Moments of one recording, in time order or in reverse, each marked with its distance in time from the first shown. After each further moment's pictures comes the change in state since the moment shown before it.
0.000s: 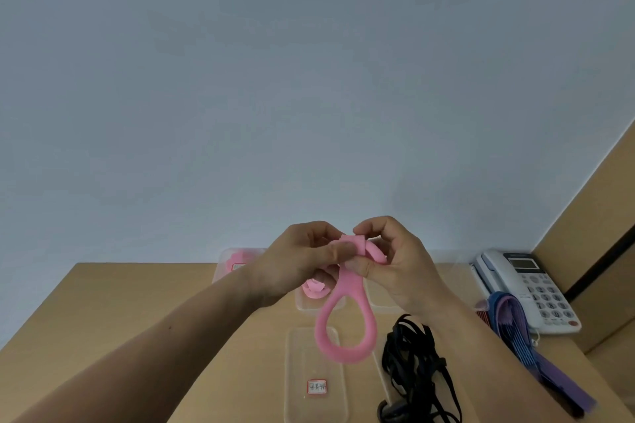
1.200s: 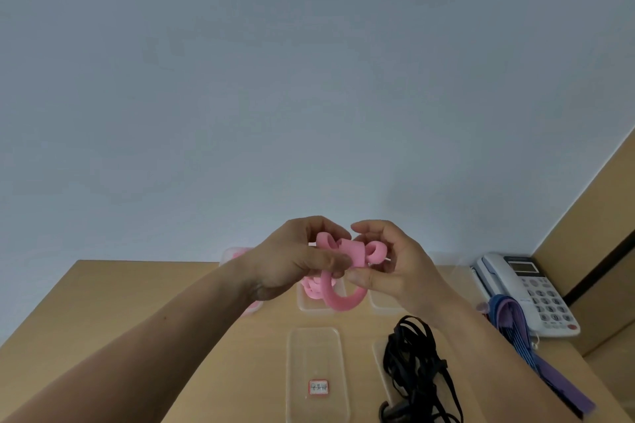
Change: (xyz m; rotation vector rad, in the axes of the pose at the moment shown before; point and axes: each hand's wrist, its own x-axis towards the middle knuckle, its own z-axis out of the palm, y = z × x) left_hand -0.001 0.001 -0.017 -0.100 -0.039 -0.045; right_hand -0.001 0.000 0.001 -0.042 -0.091 0.041
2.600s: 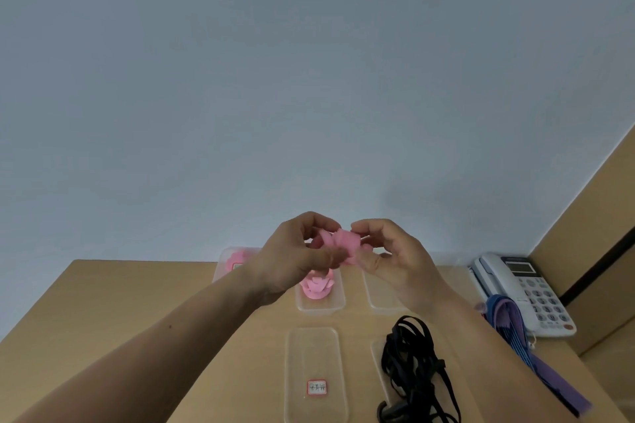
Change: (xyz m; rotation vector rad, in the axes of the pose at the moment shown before) left_hand -0.001 -0.007 0.006 0.093 0.200 0.093; right_hand 0.005 0.000 0.000 -0.037 0.043 -0.042
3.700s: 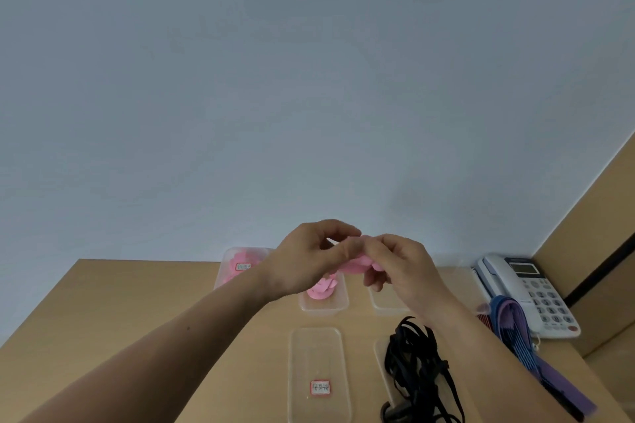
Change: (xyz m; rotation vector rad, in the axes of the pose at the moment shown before) left_hand 0.002 0.002 0.003 0.282 -0.116 0.135; right_hand 0.002 0.005 0.007 0.113 0.068 0.141
